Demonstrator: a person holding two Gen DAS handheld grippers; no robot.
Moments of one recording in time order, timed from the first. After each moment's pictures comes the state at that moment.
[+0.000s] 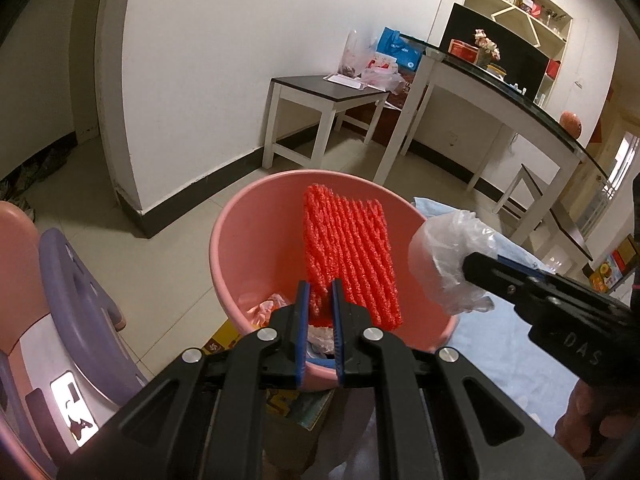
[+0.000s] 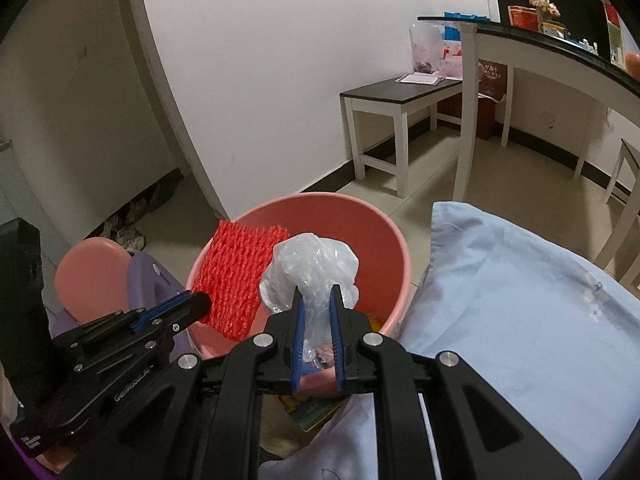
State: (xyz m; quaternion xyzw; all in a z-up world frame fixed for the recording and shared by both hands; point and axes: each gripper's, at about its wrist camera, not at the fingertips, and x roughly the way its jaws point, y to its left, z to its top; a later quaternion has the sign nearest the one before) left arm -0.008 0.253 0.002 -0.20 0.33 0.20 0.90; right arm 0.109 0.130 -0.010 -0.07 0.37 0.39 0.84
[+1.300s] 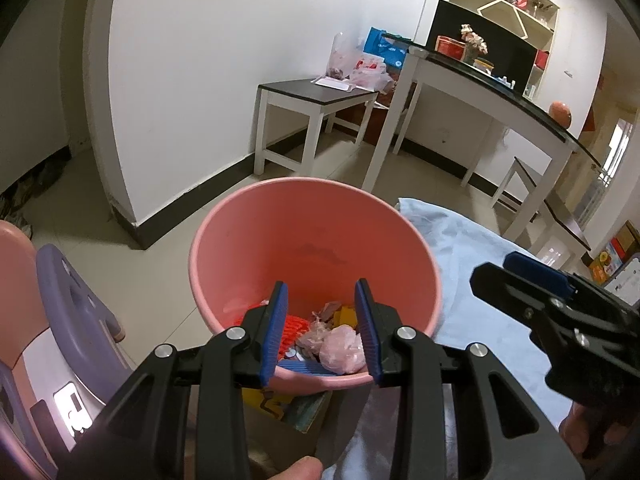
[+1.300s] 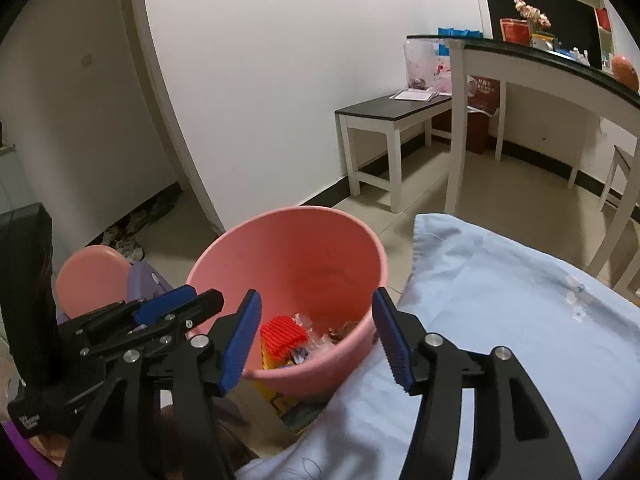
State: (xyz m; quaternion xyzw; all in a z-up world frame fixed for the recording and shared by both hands) left arm -0.001 0.237 0.011 -0.17 0.32 0.19 0.91; right arm 0.098 0.092 0.005 -0.06 0.33 0.38 0.86
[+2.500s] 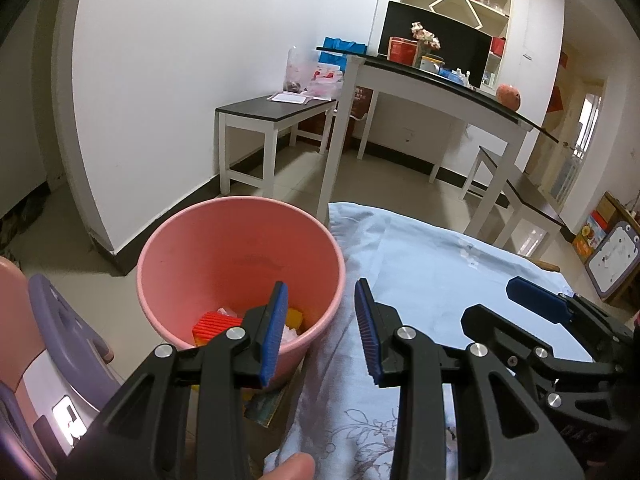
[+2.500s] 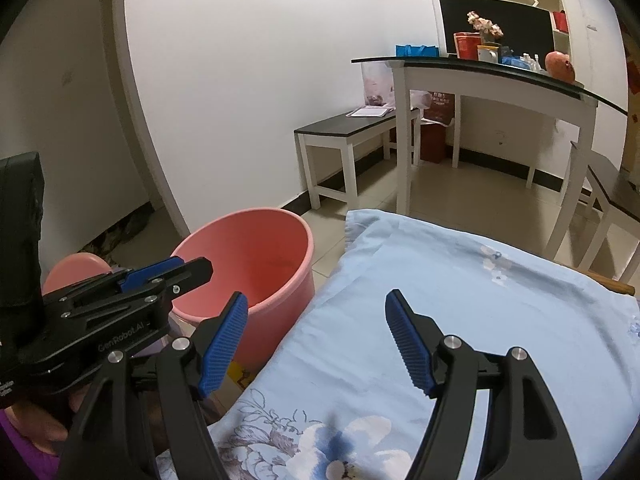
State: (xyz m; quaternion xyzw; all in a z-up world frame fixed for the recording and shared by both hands) left arm 0.000 0.161 0.044 -0.13 0.31 0.14 0.93; right arm 0.063 0.006 0.025 -0.04 0.31 0.33 0.89
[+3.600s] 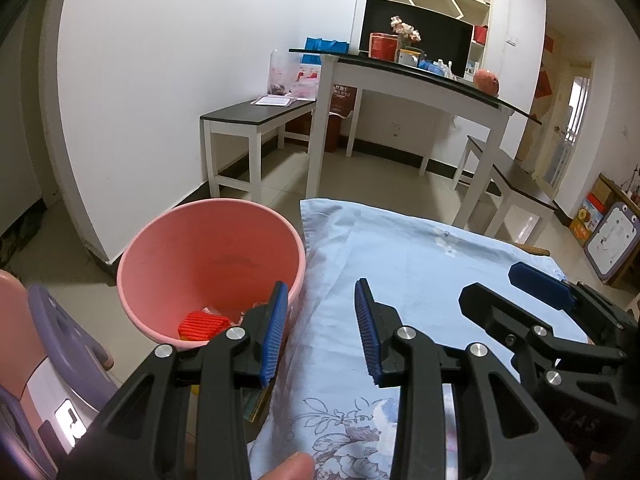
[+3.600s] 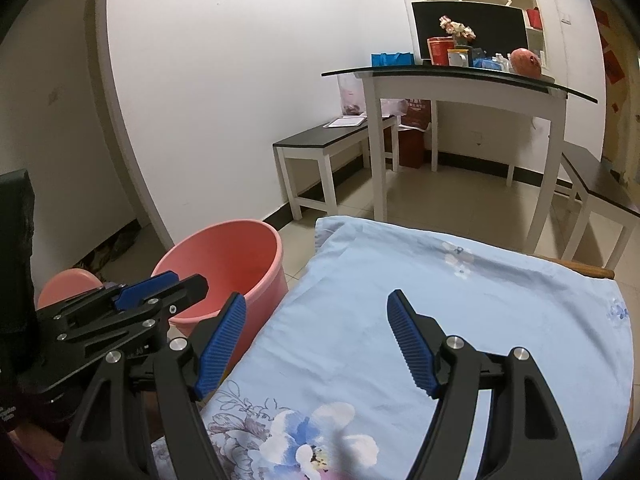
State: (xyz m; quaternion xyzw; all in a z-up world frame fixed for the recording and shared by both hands) left arm 0.000 0.124 0.047 -0.10 0.31 0.13 0.94; right arm 0.058 -0.032 0.031 -0.02 0.30 0.30 0.91
